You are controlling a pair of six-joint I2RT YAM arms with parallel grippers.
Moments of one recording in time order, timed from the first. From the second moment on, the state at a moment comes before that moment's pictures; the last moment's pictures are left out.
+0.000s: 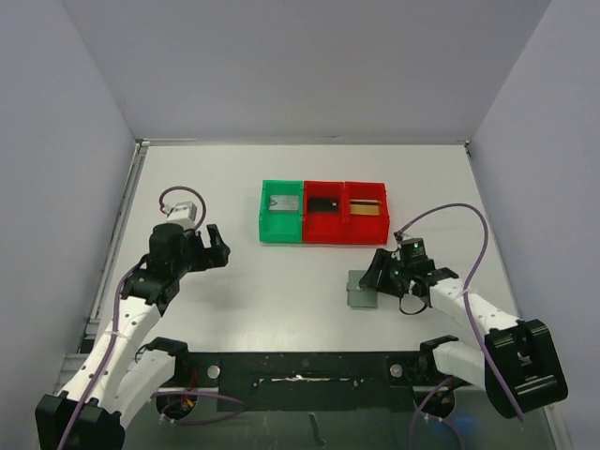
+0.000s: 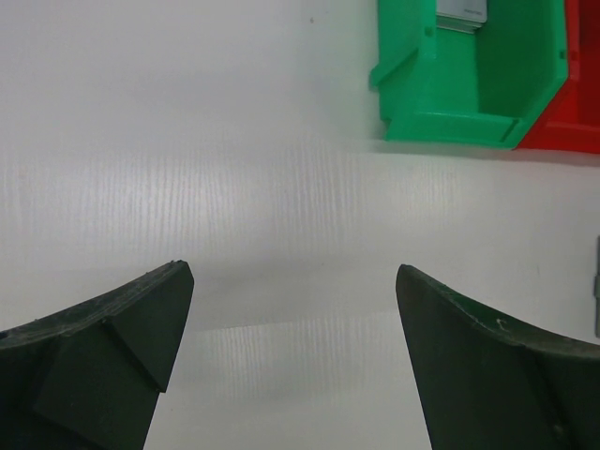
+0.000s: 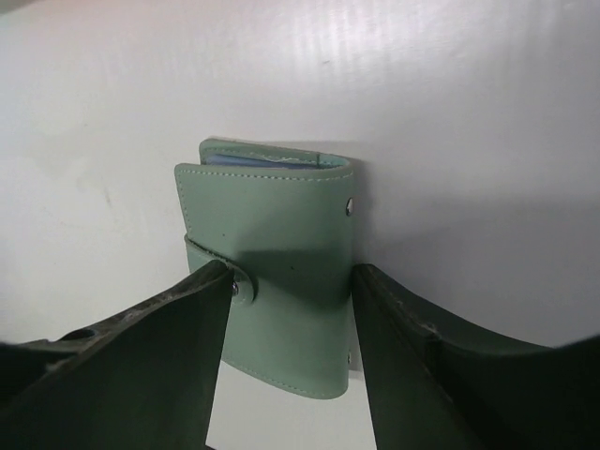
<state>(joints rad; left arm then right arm) -0.23 0.83 0.59 -0.38 0.00 -0.36 0.22 1.14 0.44 -0.29 -0.23 0.55</state>
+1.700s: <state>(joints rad) -1.10 1.72 1.01 -0.13 -0.19 -0.63 0.51 1.19 0.25 0.22 -0.25 0.84</state>
